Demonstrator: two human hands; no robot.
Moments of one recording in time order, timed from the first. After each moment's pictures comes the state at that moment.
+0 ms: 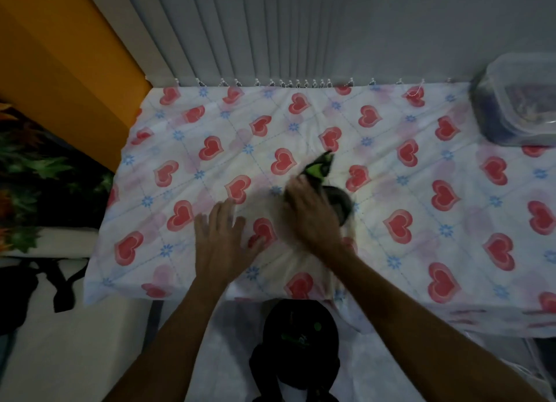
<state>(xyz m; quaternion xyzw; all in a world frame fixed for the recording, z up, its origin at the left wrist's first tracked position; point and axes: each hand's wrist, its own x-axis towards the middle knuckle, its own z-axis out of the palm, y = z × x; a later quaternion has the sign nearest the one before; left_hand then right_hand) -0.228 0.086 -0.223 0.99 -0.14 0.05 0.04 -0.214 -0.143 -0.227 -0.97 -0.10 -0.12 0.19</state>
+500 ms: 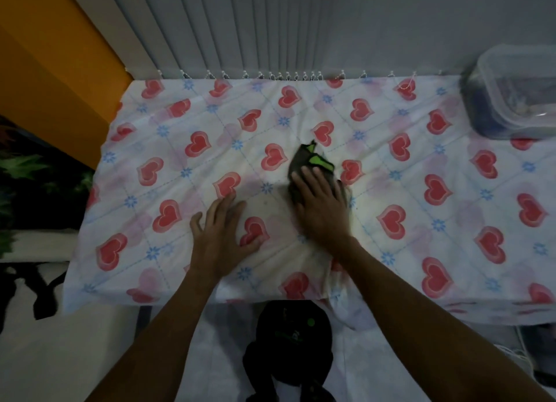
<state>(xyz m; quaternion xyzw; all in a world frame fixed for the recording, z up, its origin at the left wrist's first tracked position) -0.215 0.084 -0.241 0.98 -0.16 -0.01 0.08 -0.207 -0.177 -0.243 -0.99 -0.01 -0.01 0.10</state>
